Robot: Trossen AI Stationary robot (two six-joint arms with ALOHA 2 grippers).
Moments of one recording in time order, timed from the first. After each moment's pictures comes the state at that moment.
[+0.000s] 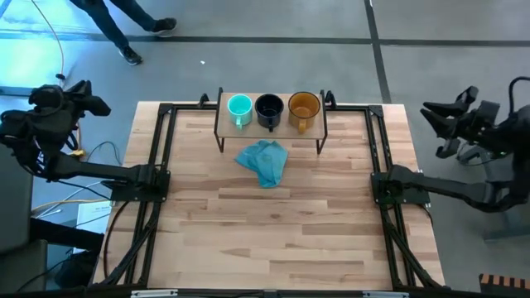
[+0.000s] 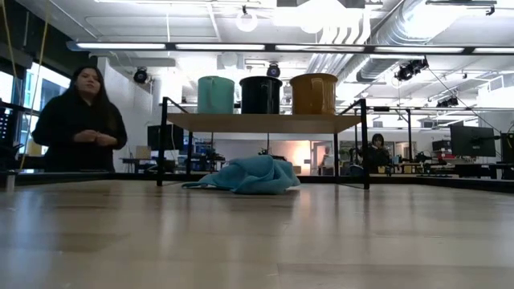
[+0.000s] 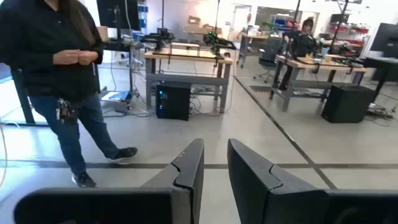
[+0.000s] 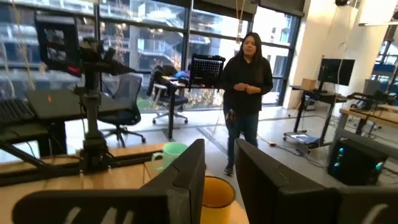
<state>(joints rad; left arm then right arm) 0.13 0.44 1.44 -1.57 -1.43 -0.63 -0.46 0.47 1.47 -0.93 0.01 -0.12</state>
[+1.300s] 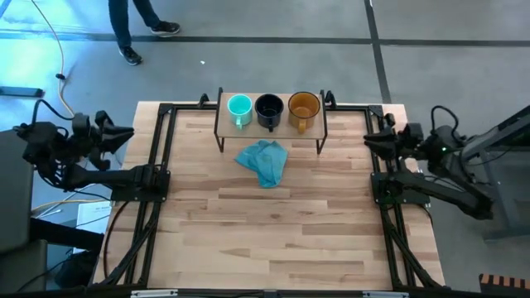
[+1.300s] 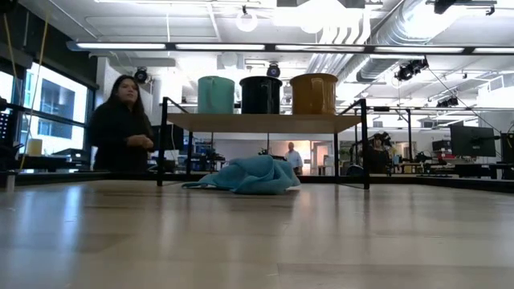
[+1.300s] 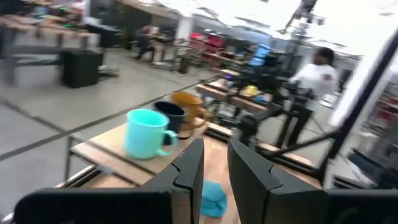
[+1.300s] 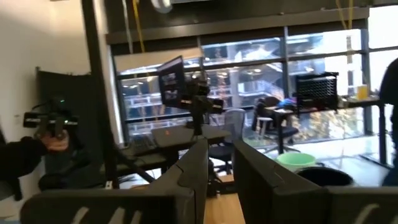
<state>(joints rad) 0.13 0.01 1.04 -1.03 -0.31 -0.27 -0.46 0.21 0.57 -0.06 -0.42 0.21</state>
